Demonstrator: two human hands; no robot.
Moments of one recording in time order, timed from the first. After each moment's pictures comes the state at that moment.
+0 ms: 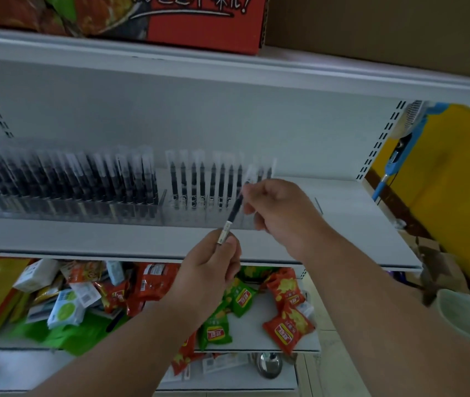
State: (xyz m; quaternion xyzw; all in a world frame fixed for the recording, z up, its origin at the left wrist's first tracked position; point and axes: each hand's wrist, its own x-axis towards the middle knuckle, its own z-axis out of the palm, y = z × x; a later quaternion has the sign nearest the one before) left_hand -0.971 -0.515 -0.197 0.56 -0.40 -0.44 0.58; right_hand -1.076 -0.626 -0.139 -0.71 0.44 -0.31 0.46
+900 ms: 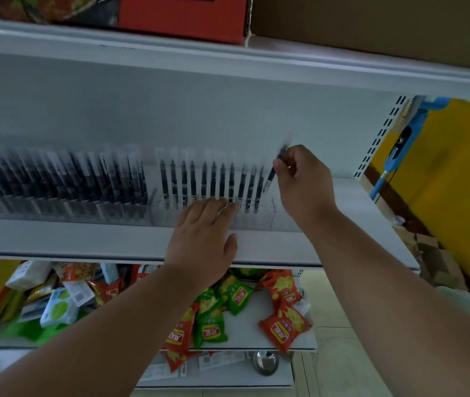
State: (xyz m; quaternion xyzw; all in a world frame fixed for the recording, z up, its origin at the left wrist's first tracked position) left_hand -0.942 -0.576 -0.225 0.72 -0.67 0.08 0.16; right_hand -1.096 -0.695 -0.148 -0.77 0.48 -0.40 0.15
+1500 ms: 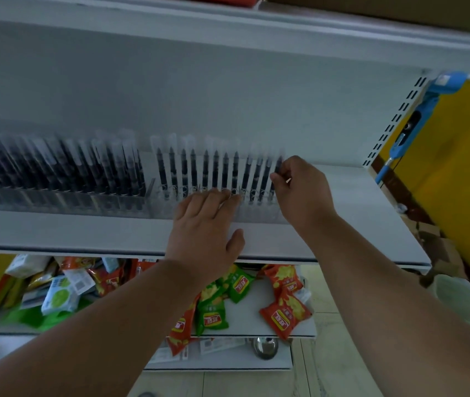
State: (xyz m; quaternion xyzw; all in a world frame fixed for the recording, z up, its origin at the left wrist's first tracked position) left_hand -0.940 -0.579 -0.230 0.71 -0.67 0.09 0.19; right_hand -1.091 -0.700 -0.179 -0.79 0.52 -0.29 0.13
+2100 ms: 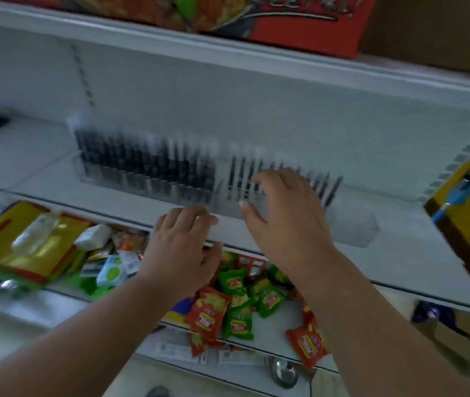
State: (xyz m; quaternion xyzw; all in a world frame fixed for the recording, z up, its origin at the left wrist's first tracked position) left_hand -0.880 -0.474 -0.220 0.78 -0.58 0.11 0.21; right_hand -1.030 -0.577 -0.138 -0.90 0.34 -0.27 0.04
